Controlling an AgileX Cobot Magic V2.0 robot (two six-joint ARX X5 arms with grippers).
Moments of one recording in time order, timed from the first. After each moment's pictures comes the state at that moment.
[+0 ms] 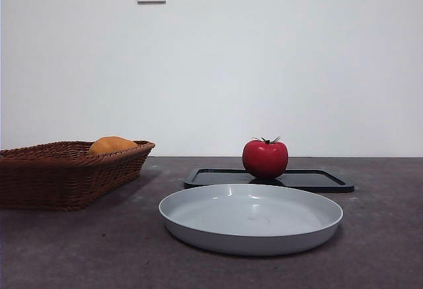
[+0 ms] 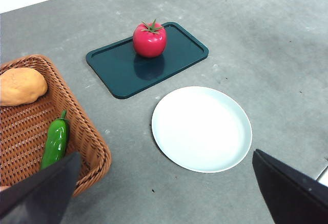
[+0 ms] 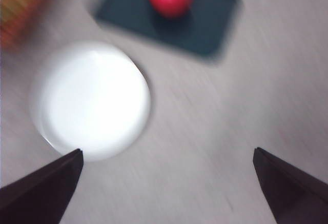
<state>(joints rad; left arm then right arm) -0.71 0.67 0.97 -0.78 0.00 -0.04 0.41 0.76 1.11 -1.08 -0.03 0.12</state>
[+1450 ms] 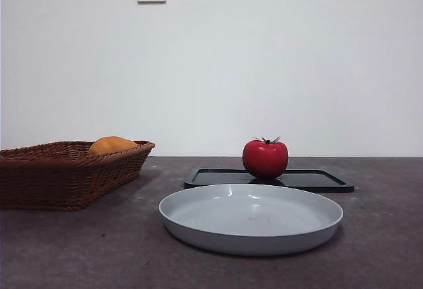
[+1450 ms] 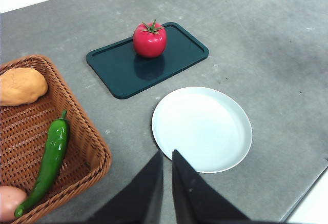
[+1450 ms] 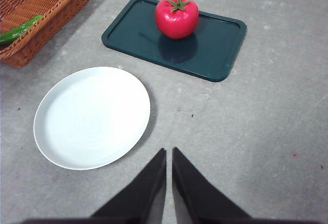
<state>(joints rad) -0.71 0.67 0.97 -0.78 0.00 -0.04 0.41 0.53 0.85 -0.91 -0.03 0.10</state>
